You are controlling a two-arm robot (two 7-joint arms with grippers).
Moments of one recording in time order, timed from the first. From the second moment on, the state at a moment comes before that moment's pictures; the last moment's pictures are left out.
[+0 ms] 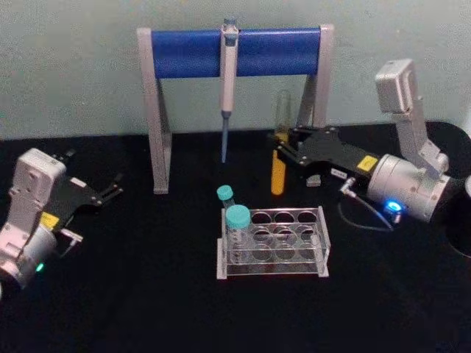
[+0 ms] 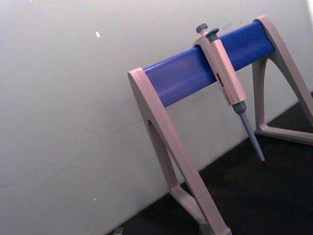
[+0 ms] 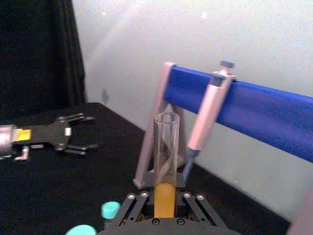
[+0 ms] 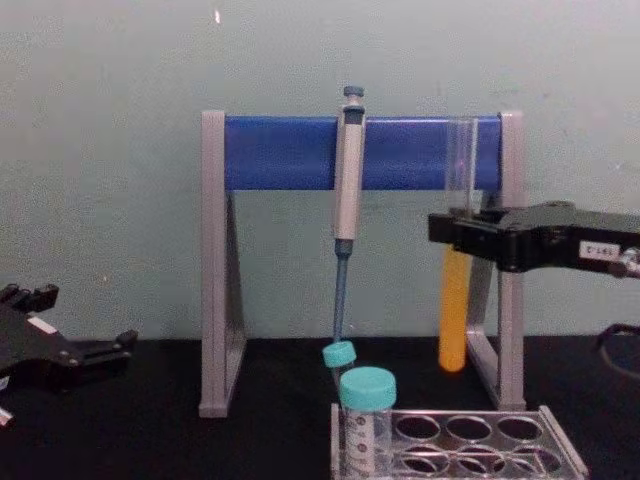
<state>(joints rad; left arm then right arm) -0.20 0.60 0.45 -1.41 -0.25 -0.12 0.03 0.40 0.50 -0.47 -1.47 0.53 0.10 0.52</state>
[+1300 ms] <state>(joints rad) -0.20 0.60 0.45 -1.41 -0.25 -0.12 0.03 0.30 0.57 -0.48 -1.64 0.54 0.10 0.55</state>
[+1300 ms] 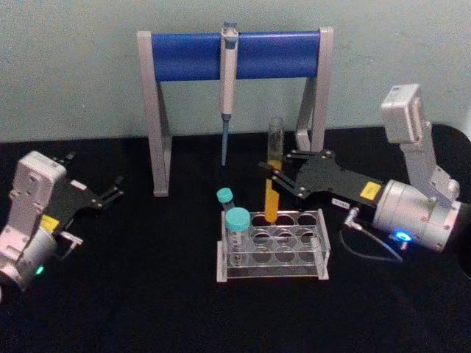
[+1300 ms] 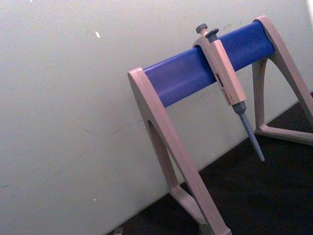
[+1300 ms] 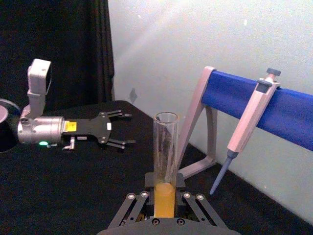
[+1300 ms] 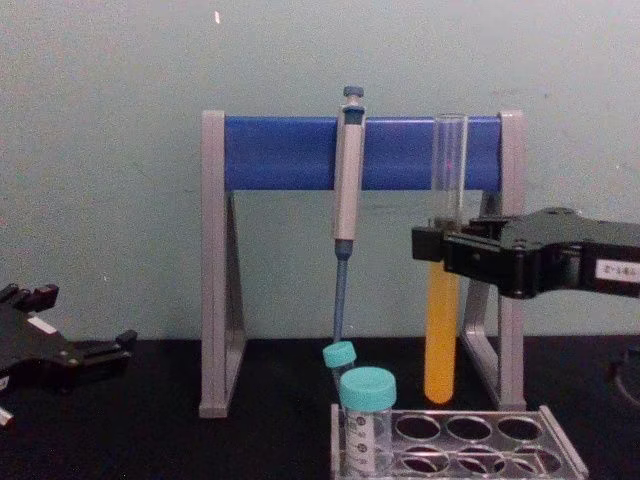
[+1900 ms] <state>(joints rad) -0.20 0.60 0.45 -1.41 -0.25 -0.12 0.03 0.41 0.50 -0.47 -1.45 0.51 0.06 0.54</state>
